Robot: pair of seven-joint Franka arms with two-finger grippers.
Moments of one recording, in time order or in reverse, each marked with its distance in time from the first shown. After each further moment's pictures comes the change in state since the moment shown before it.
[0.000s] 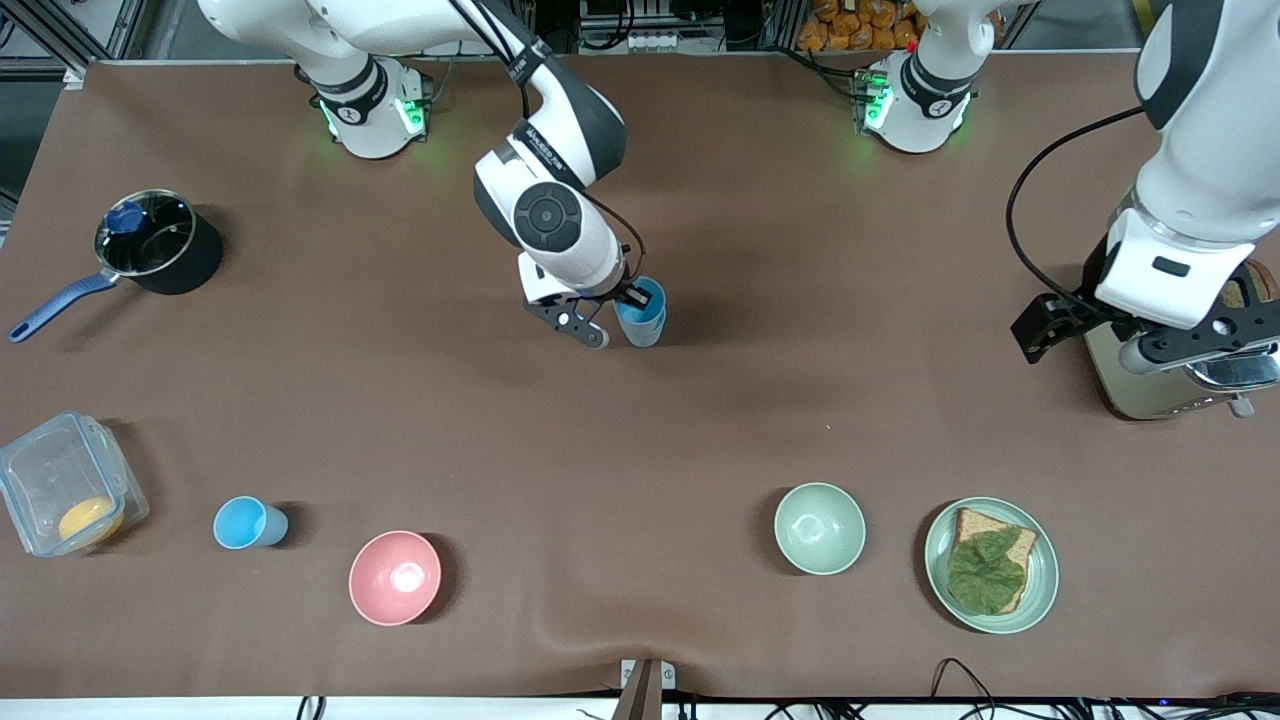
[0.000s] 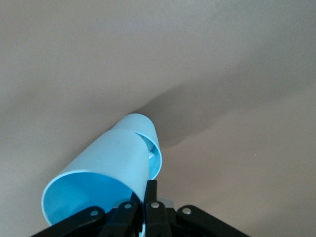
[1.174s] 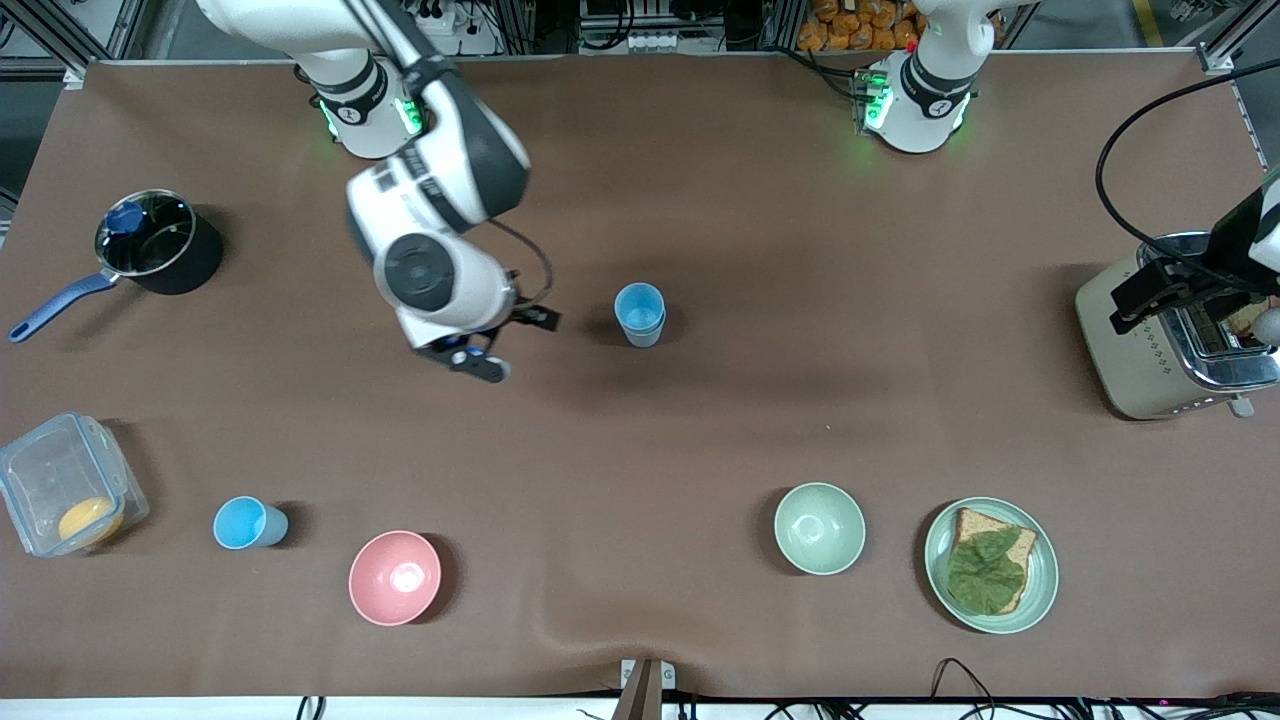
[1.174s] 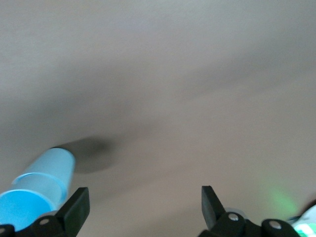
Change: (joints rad) left arm -0.078 -0.052 0.259 0.029 -0.165 -0.070 0.301; right arm -0.236 -0.101 -0.048 0.039 -0.082 -0.371 -0.416
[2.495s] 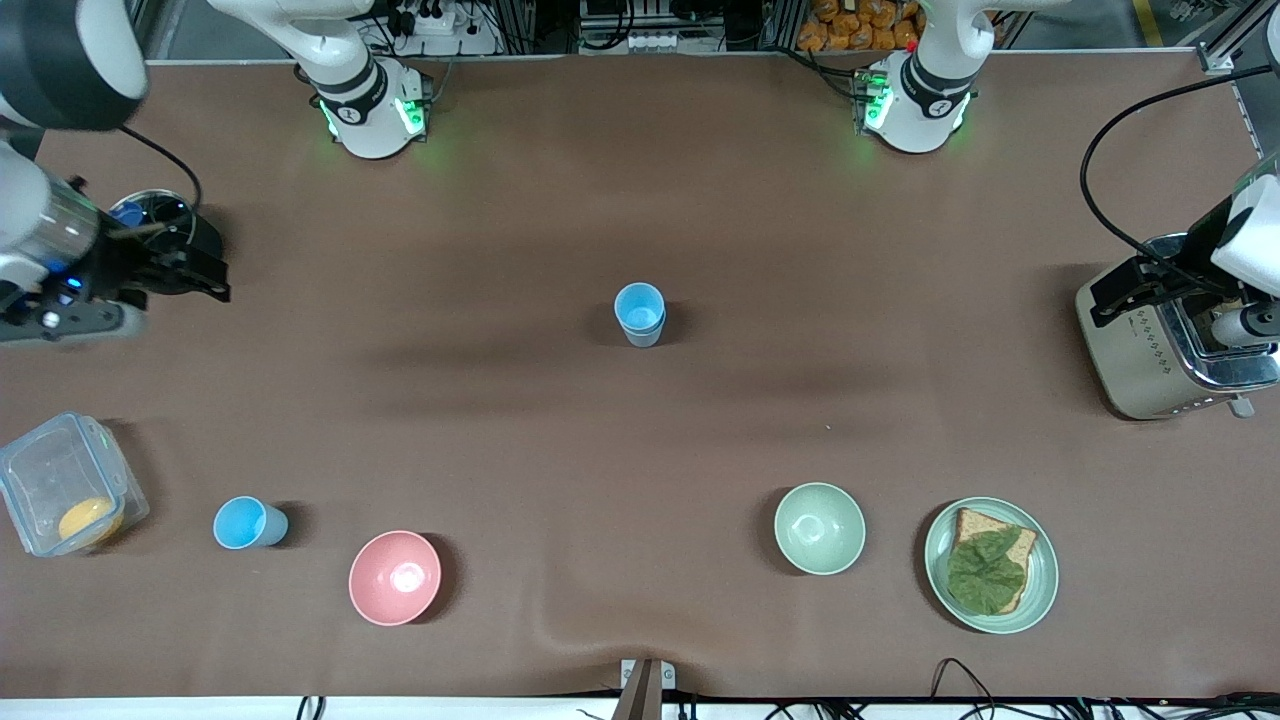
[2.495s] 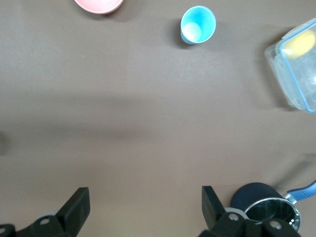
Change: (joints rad) left arm -0.203 -0.014 0.211 -0.062 -0.025 0.005 0.048; right arm -0.463 -0.353 0.001 0.015 -0.195 -0.151 -0.829
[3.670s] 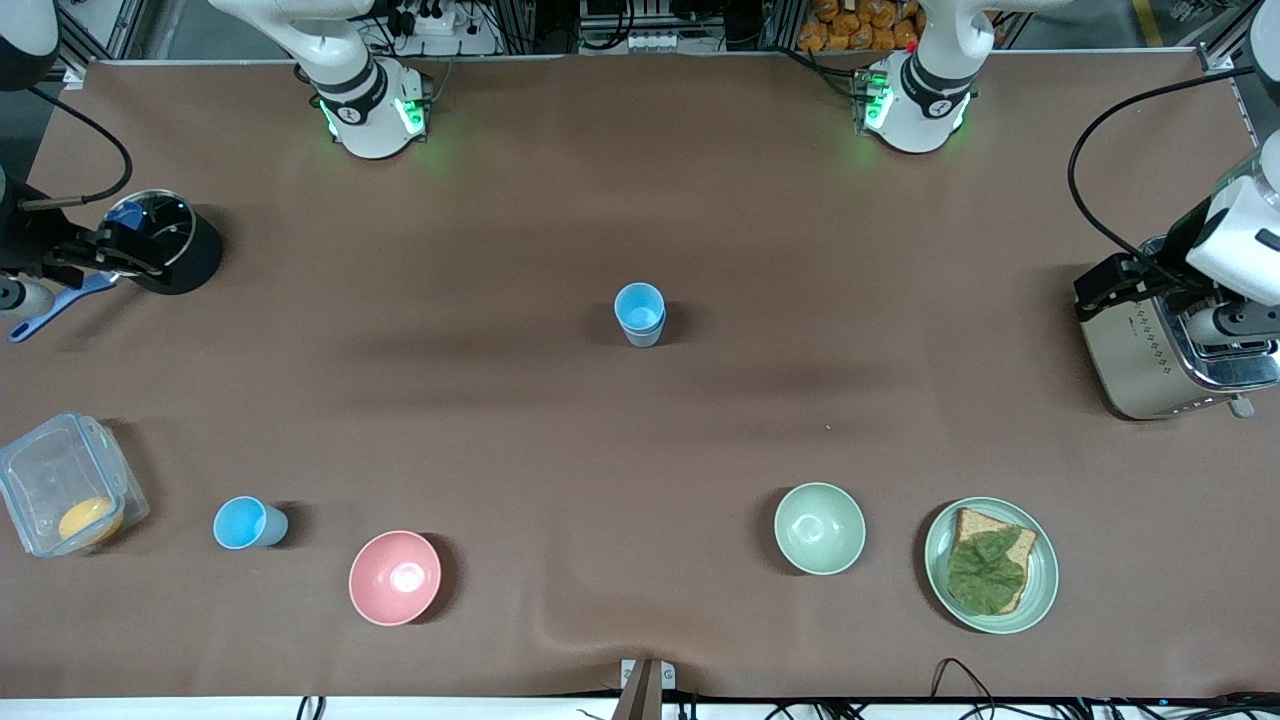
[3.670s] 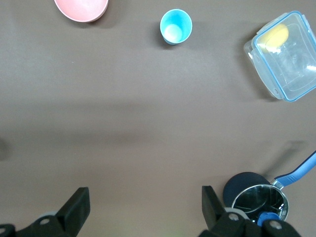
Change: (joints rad) left arm -0.026 0.004 0.004 0.020 0.000 -0.057 0.000; right arm -0.010 0.006 -0.041 0.071 0.000 -0.057 0.004
